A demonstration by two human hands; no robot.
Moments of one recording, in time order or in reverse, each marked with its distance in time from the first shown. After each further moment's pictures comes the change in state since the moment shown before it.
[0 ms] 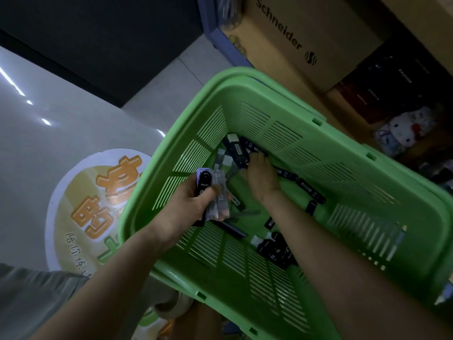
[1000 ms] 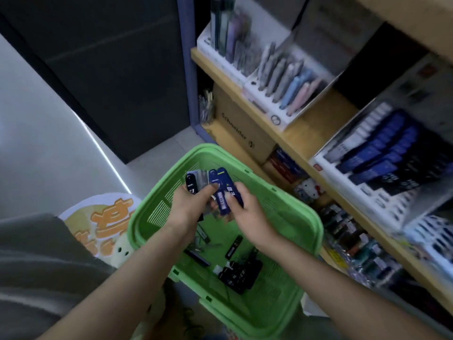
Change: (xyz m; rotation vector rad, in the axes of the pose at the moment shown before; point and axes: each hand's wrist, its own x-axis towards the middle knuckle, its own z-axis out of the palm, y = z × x) left_hand -0.104 0.068 0.074 -0.267 0.229 0.344; right_hand -0.197 -0.053 -0.175 0.795 0.091 -0.264
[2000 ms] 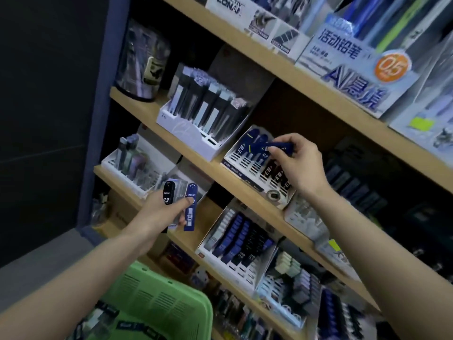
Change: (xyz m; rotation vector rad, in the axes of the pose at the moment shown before) left_hand -0.049 0.170 0.076 0.087 -0.514 0.415; right_hand -0.089 -0.296 -0.210 -0.676 0.864 -0.422
